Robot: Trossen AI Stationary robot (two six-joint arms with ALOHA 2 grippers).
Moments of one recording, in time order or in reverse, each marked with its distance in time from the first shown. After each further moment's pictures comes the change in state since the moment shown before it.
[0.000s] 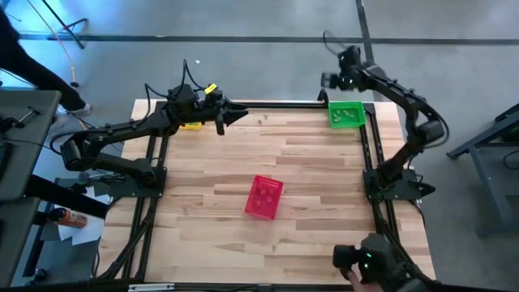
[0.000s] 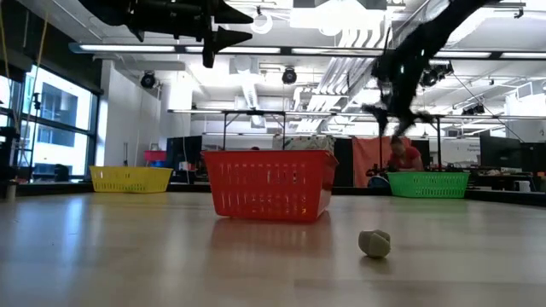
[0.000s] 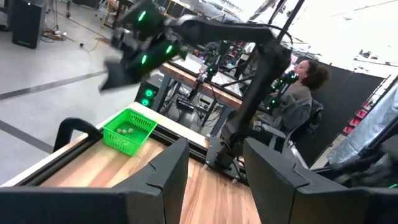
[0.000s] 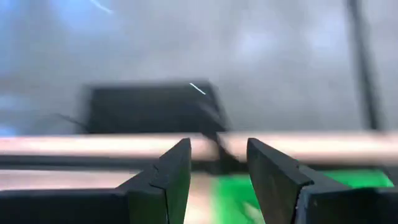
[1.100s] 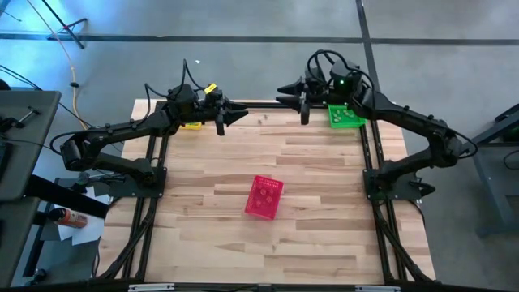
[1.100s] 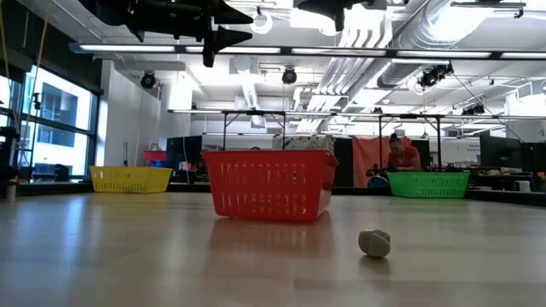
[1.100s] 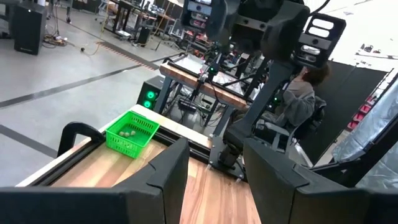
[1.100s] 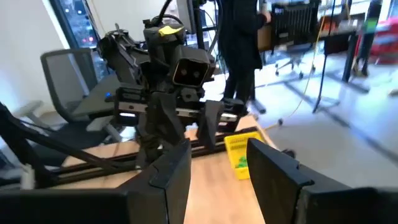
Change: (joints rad) left arm 0.000 0.000 0.000 0.001 0.000 0.034; right arm 0.603 -0.281 0.048 0.544 -0.485 -0.402
